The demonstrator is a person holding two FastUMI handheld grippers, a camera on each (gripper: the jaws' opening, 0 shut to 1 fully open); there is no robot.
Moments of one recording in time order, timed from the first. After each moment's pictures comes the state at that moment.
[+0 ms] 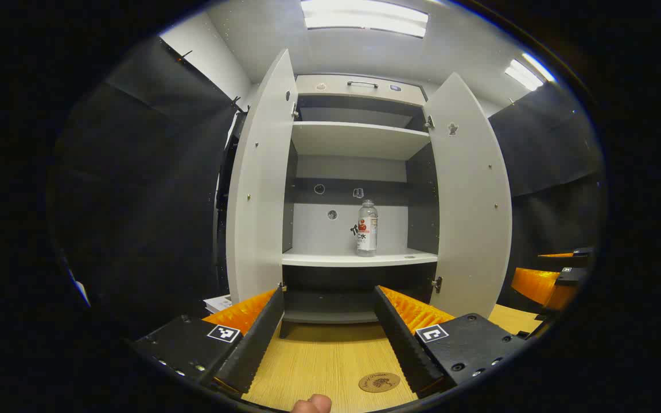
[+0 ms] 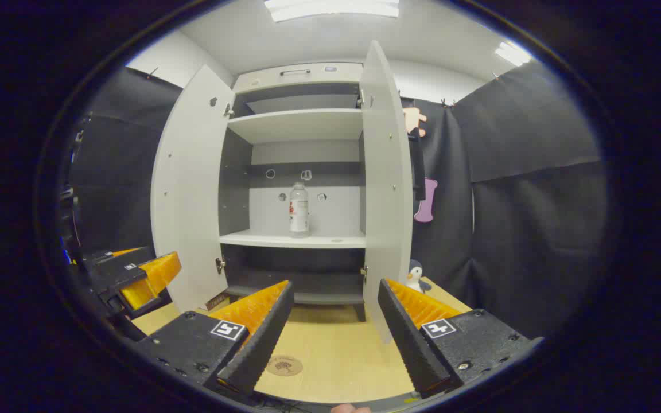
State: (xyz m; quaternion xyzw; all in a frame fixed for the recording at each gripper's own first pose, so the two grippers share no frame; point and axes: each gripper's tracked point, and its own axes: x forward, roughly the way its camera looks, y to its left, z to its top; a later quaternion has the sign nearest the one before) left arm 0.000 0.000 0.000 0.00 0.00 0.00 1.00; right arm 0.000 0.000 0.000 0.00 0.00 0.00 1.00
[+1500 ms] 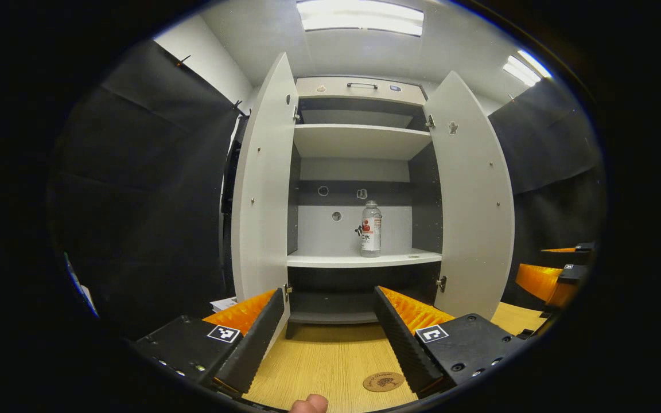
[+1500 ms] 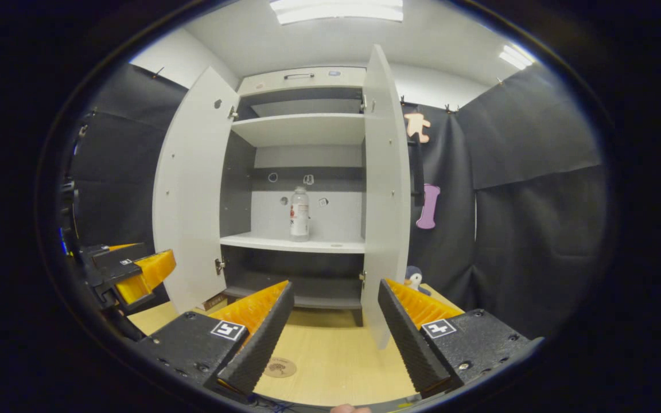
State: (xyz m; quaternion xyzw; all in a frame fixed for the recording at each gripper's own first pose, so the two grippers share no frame) left arm -0.003 0.000 0.000 0.01 0.00 0.01 1.00; right arm 0.001 -0.007 -0.001 -0.02 0.00 0.01 1.00
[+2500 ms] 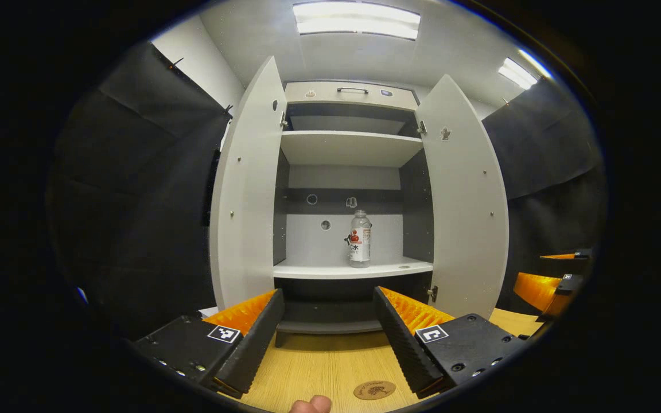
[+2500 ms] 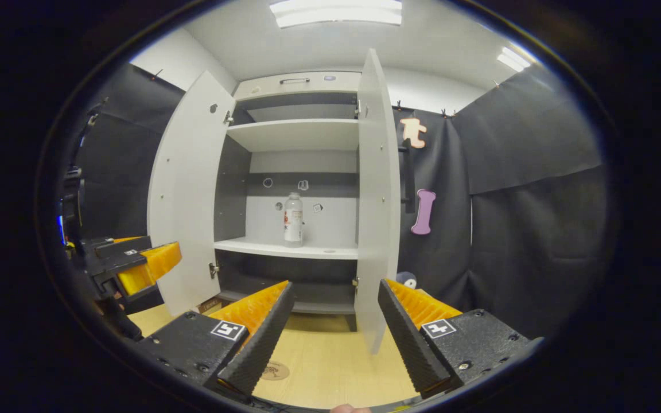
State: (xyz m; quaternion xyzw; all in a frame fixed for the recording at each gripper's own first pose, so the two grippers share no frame) left arm 0.026 -0.026 0.024 0.01 -0.02 -0.02 1.00; right arm 0.002 -0.019 0.006 -0.02 -0.02 0.00 1.00
